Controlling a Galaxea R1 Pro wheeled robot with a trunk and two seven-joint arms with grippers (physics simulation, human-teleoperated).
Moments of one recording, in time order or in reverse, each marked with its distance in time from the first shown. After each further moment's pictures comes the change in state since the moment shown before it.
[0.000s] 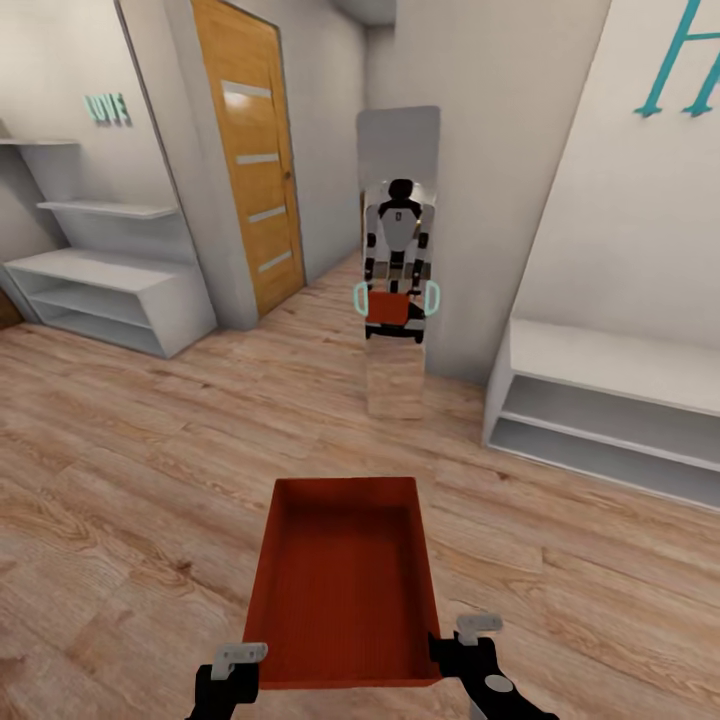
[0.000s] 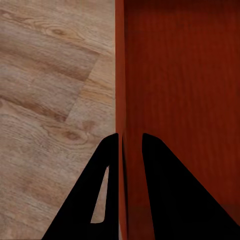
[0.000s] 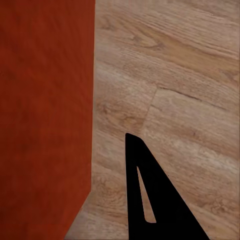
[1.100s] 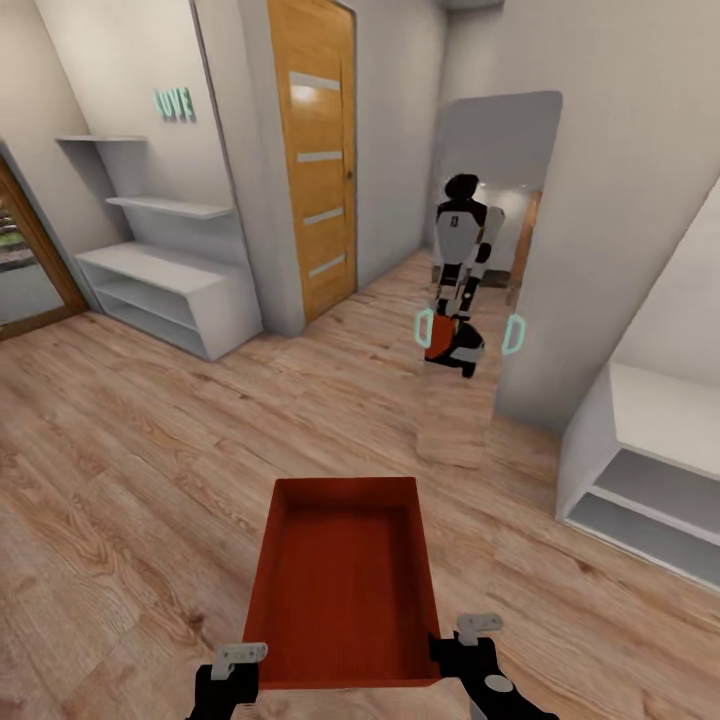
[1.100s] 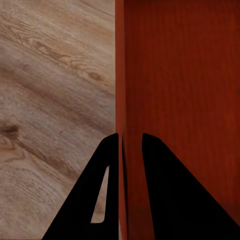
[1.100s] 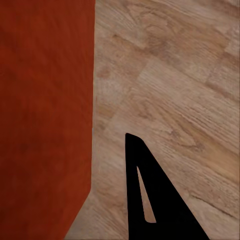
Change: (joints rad) left arm 0.000 0.000 0.000 0.000 0.001 0.000 0.000; right arm 0.000 0.000 0.000 0.000 0.000 0.000 0.000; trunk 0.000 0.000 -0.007
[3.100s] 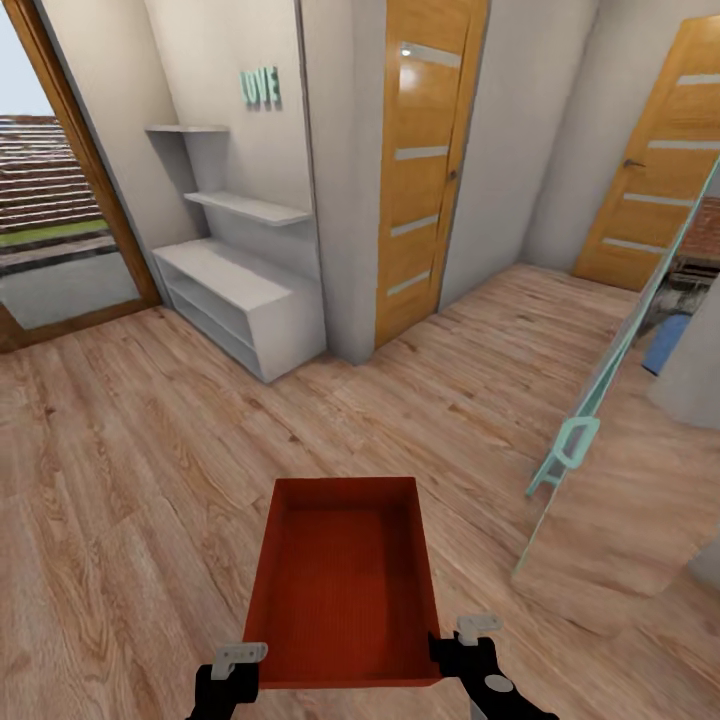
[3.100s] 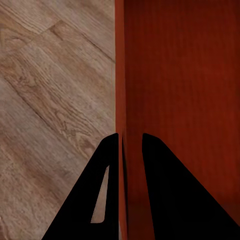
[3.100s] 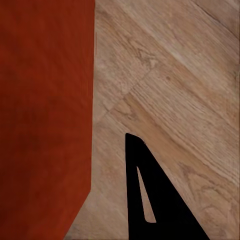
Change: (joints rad) left arm 0.000 0.000 -0.001 -0.001 0.000 0.000 0.000; right arm 0.000 0.000 0.000 0.000 0.000 0.000 0.000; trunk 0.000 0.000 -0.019
